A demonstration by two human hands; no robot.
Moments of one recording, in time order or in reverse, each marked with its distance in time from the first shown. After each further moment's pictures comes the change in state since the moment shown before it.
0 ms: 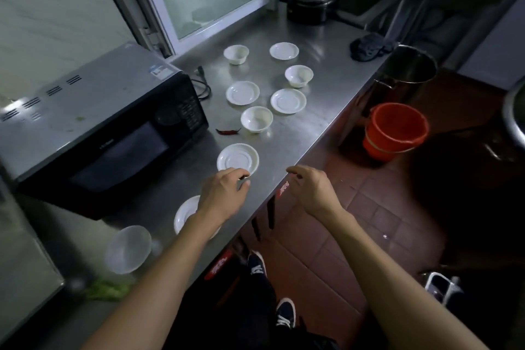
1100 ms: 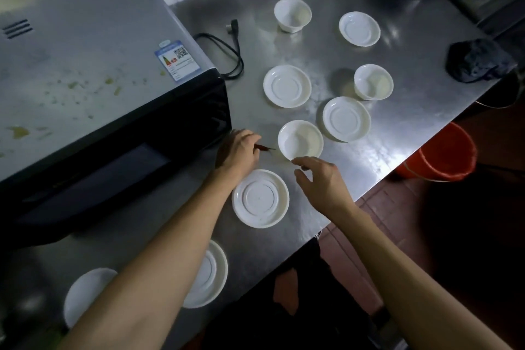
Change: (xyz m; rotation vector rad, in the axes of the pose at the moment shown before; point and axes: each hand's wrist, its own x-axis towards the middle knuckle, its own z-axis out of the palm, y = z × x) left_hand 0.259 -0.153 0.076 -0.061 -0.036 -0.212; right_hand 0.240 -0.020 0.078 -0.121 -0.297 -0.053
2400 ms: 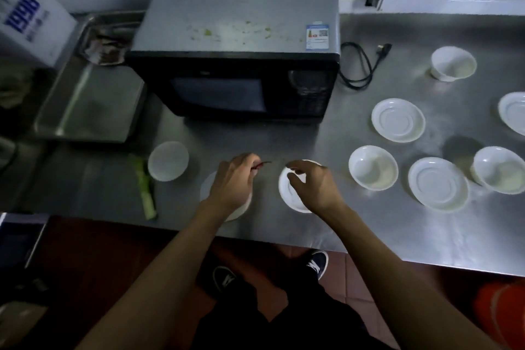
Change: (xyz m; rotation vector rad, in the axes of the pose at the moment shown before) left_hand -0.222 0.033 -0.023 0.025 0.414 -0.560; right_hand -0.001 -0.036 0.038 0.051 -0.533 -0.527
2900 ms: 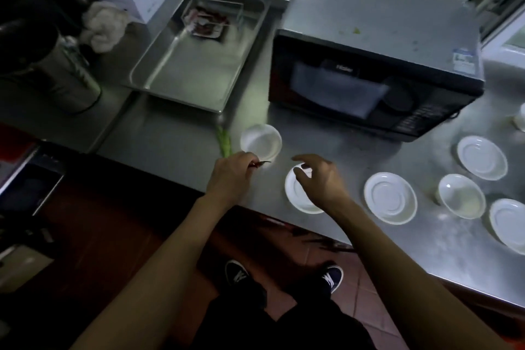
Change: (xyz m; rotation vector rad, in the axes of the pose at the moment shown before) left_hand -0.109 -0.187 -0.097 -0.110 0.130 -0.176; right_hand 0.004 -0.151 0.158 -0.145 -0.068 -0.164
